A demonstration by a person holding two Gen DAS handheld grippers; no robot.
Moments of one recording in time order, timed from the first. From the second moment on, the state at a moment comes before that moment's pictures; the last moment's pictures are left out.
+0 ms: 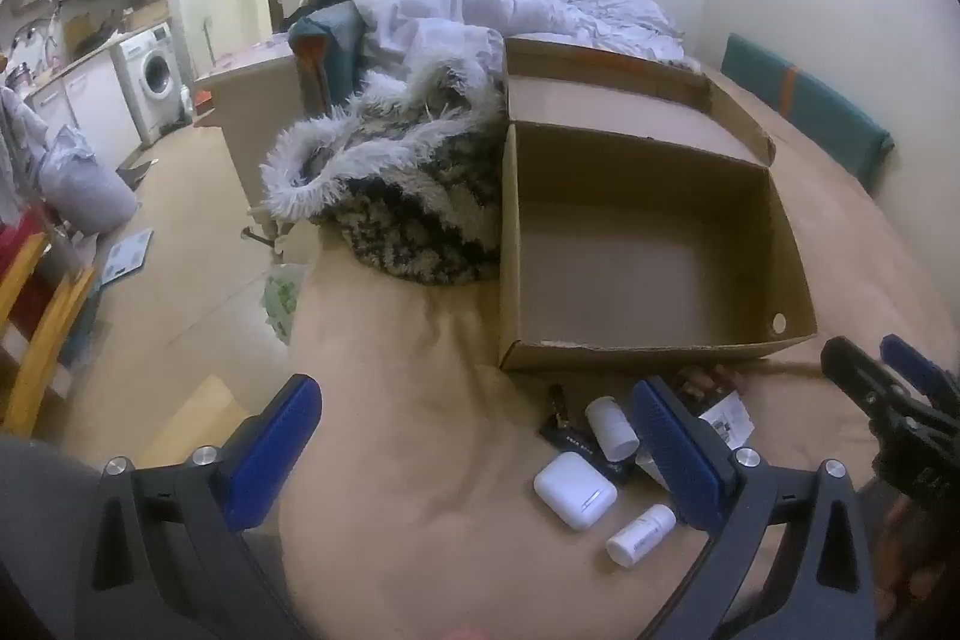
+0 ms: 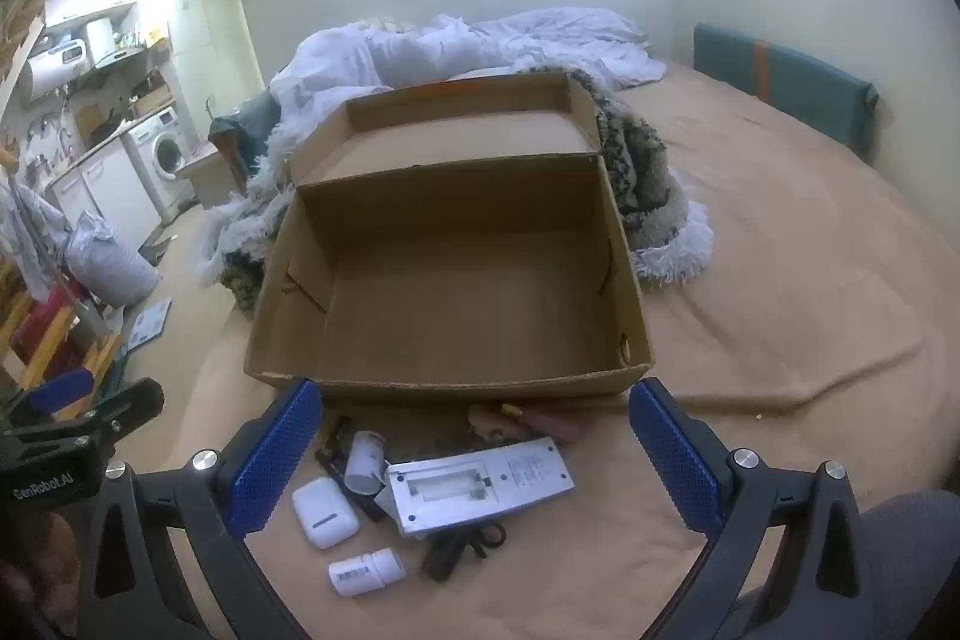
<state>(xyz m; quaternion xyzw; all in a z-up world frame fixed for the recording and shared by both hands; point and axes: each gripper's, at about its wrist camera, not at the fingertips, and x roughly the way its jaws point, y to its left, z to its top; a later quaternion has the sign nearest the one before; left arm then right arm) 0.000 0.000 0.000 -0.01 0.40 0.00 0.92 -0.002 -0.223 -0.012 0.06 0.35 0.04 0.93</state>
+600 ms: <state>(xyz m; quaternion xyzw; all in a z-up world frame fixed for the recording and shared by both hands) 0.000 0.003 0.001 -0.02 0.40 0.00 0.92 -0.002 -0.221 -0.012 0.05 0.34 0.04 0.94</state>
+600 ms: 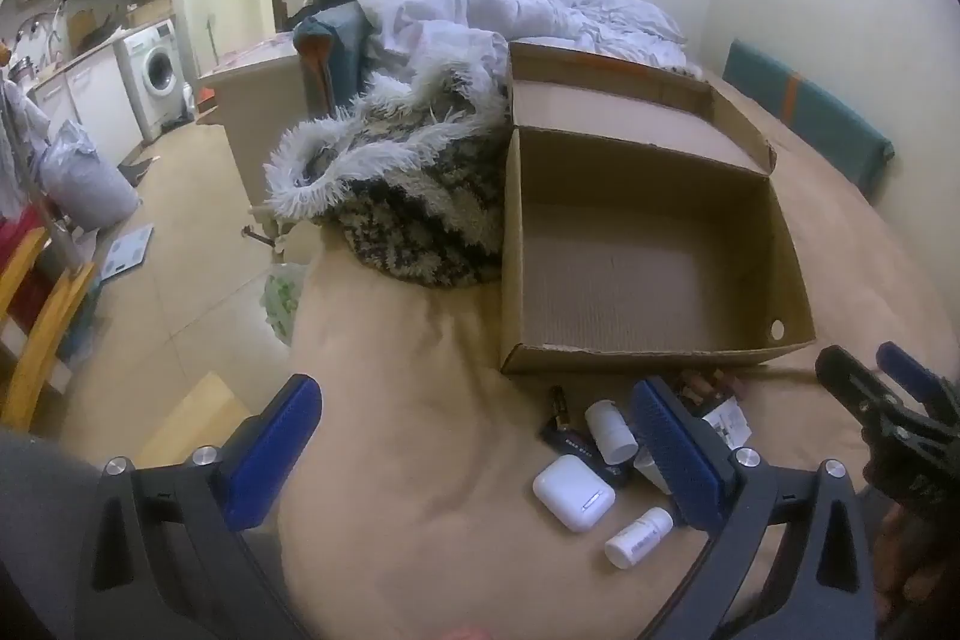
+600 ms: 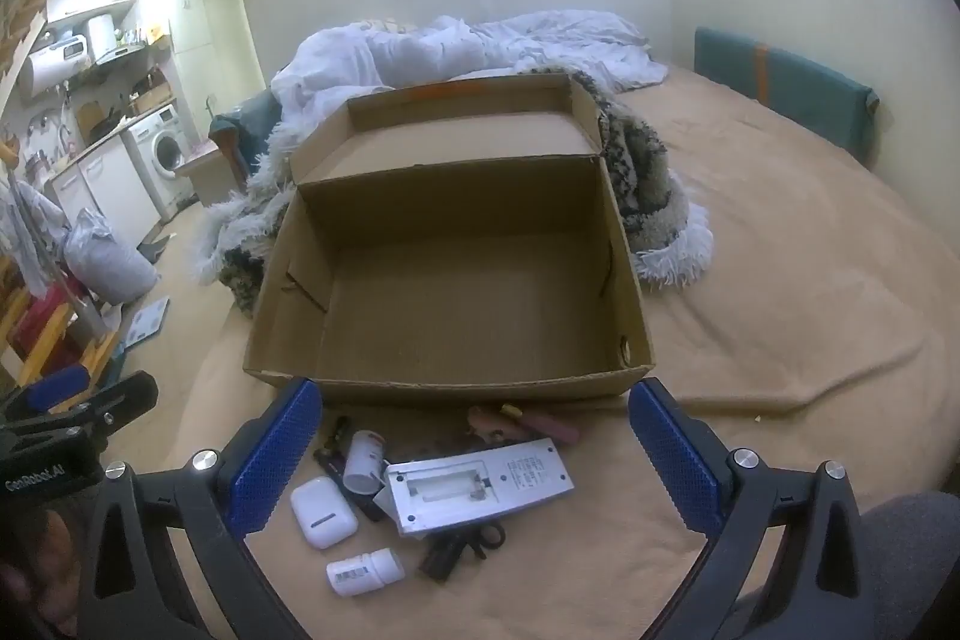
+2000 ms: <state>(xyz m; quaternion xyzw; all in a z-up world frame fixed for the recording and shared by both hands) -0.001 0.004 0.004 -0.02 0.39 0.00 0.92 -0.001 -0.220 -0.013 0.05 0.35 0.04 0.94</state>
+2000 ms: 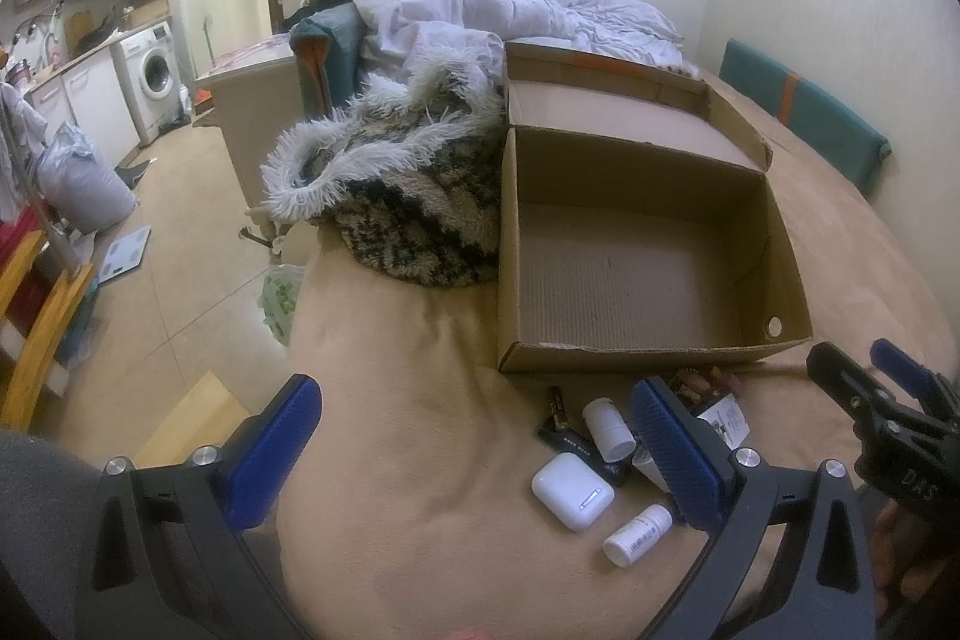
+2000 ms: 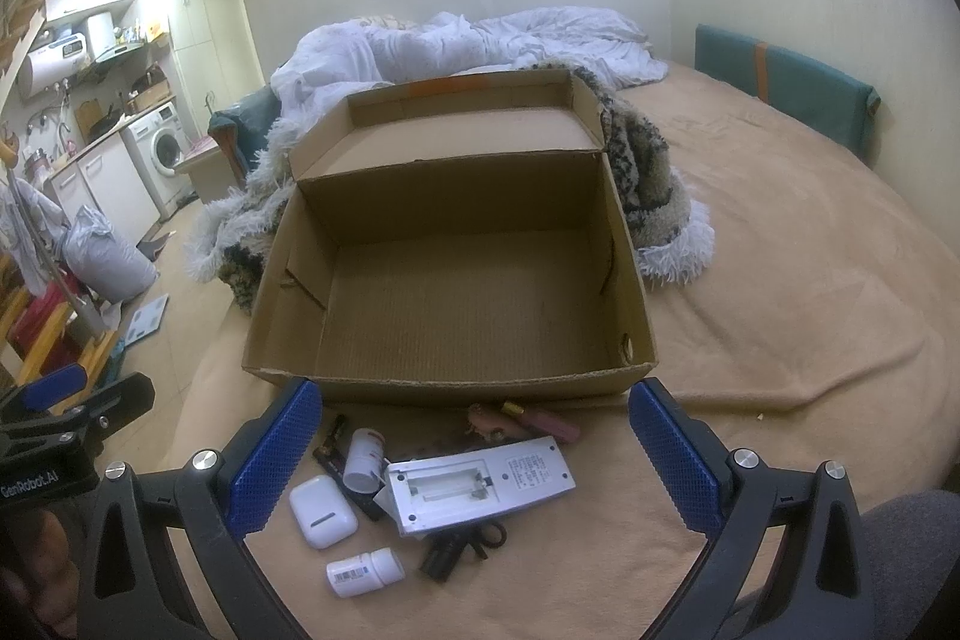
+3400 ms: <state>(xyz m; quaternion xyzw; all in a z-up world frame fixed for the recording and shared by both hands) 0.018 0.011 -0.037 -0.03 0.49 -0.01 0.87 0.009 -0.226 -0.044 0.10 0.42 0.05 0.90</state>
